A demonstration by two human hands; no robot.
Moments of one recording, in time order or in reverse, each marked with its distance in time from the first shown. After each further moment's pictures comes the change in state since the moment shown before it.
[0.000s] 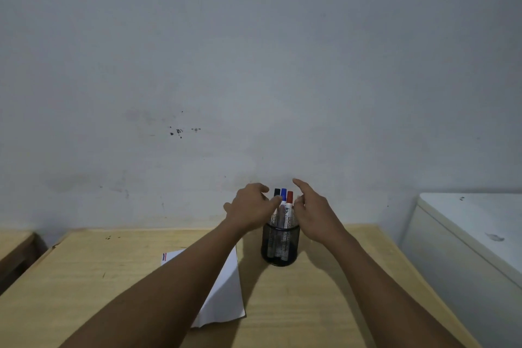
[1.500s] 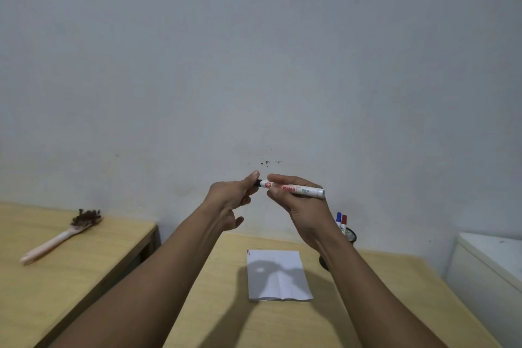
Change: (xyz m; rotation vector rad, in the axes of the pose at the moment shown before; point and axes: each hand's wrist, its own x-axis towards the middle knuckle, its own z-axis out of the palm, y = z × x) left_hand -0.152 -0.047 -0.224 -0.972 0.129 -0.348; right_hand -0.116 -0.223 0.028 1.059 -0.111 -0.269
